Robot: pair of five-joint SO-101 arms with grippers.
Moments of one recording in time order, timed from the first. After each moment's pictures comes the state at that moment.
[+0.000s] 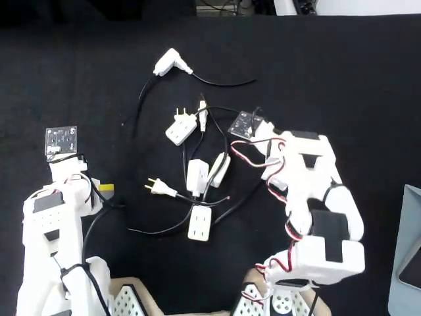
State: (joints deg) left arm -24.7 -42.5 71.3 41.5 -13.4; right arm 6.5 4.4 37.1 49.2 64.0
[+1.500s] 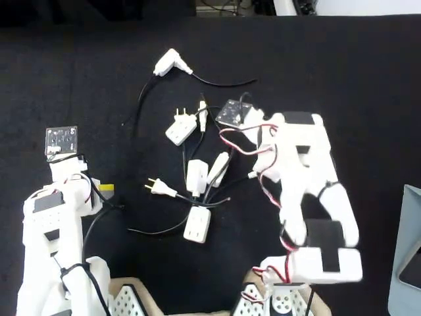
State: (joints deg) left arm -24.7 -42.5 71.3 41.5 -13.4; right arm 0.8 0.2 25.6 68.5 59.8
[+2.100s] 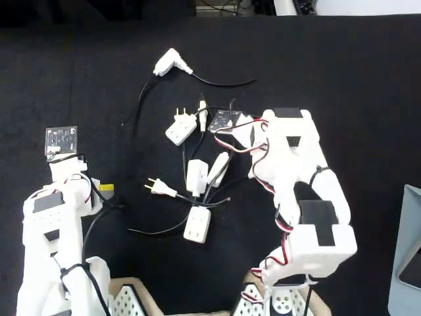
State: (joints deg) left arm -24.7 -42.5 71.3 41.5 -13.4; right arm -1.1 9.5 22.2 71.5 64.0
